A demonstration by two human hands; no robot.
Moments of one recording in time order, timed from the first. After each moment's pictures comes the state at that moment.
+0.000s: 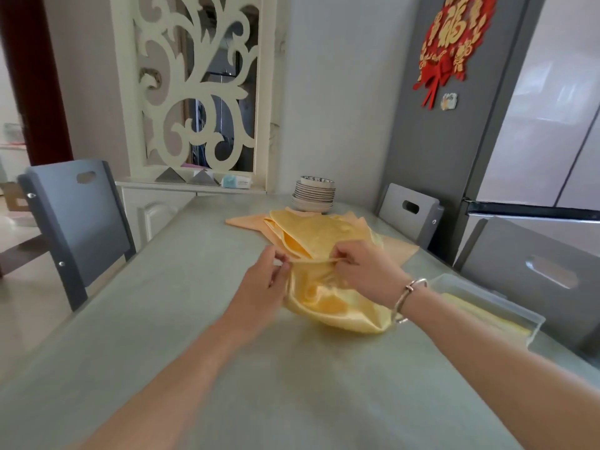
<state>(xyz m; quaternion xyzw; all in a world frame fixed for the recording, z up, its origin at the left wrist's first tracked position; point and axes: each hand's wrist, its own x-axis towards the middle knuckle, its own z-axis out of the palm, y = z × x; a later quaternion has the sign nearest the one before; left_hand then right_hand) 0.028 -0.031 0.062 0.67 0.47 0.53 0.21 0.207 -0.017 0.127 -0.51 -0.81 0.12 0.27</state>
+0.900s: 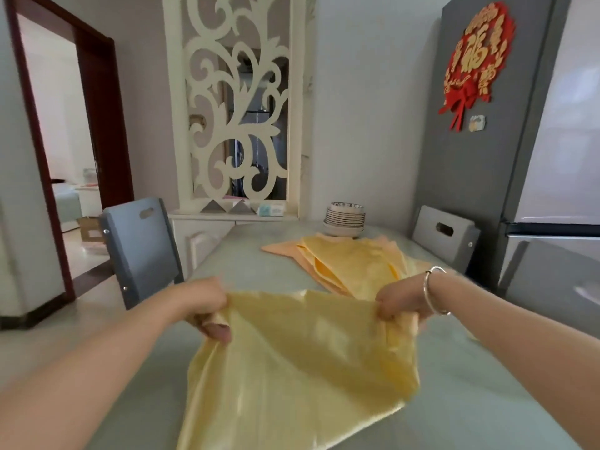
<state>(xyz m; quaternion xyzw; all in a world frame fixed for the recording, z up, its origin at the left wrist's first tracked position) -0.089 -0.054 0.121 0.54 0.76 0.19 0.32 0.226 0.014 0.144 -0.60 -0.73 0.34 -0.06</state>
